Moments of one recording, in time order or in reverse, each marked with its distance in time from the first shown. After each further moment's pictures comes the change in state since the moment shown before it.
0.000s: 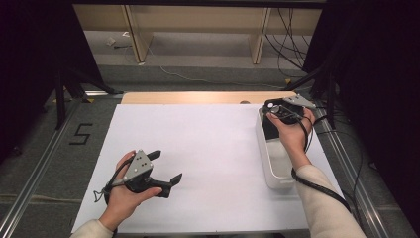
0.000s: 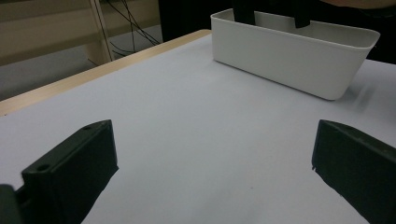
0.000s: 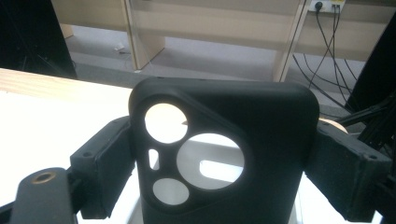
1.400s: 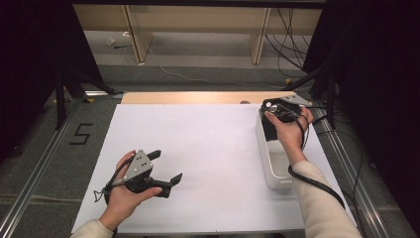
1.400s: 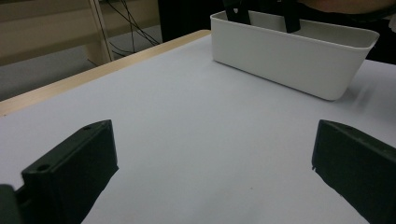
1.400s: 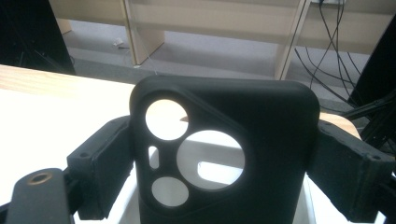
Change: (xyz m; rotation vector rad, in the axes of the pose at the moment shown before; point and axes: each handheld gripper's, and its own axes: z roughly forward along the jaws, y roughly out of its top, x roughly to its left) left arm 0.000 0.000 0.000 0.000 -0.001 0.001; right arm -0.003 -0.004 0.018 0.017 -0.001 0.011
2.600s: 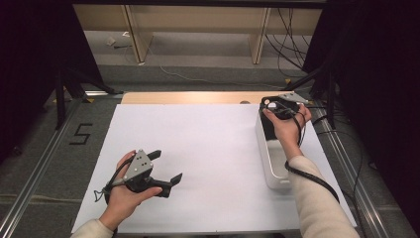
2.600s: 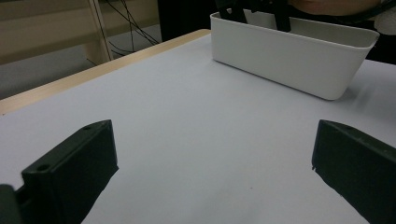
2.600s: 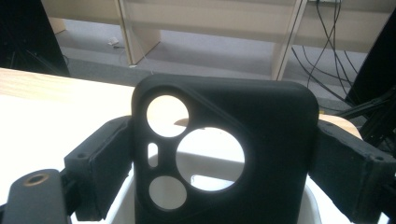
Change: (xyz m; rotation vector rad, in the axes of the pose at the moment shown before) left arm 0.001 -0.001 0.001 0.001 -0.002 -0.002; right arm -0.002 0.001 0.017 0.004 -0.015 0.000
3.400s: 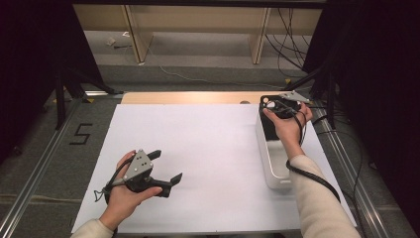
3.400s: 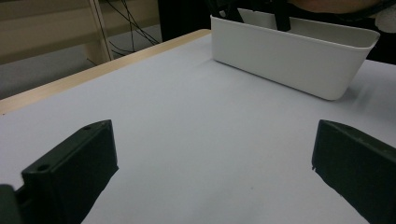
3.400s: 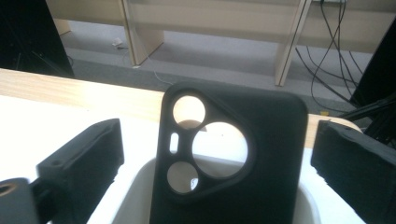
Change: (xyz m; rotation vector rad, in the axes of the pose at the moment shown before) left arm 0.000 0.000 0.000 -0.002 0.001 -0.002; right arm -0.003 0.003 -0.001 -0.001 0.017 0.000
